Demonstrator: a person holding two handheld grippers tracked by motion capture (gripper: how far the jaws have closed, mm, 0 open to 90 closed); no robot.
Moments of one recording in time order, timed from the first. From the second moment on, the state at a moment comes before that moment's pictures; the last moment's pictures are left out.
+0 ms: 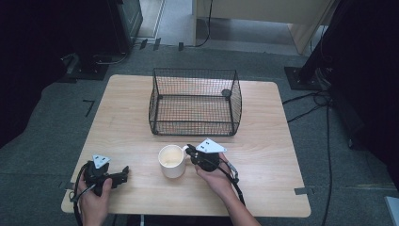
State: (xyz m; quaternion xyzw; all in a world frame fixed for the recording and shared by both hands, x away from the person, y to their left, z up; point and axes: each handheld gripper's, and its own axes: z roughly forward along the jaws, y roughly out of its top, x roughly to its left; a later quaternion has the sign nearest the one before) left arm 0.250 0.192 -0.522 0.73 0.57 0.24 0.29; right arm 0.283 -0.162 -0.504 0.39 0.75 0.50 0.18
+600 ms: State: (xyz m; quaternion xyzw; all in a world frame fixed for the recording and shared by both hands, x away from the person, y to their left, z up) left arm 0.250 0.192 -0.522 0.73 0.57 0.24 0.29; right arm 0.273 -0.166 -0.474 0.38 0.72 0.53 0.23
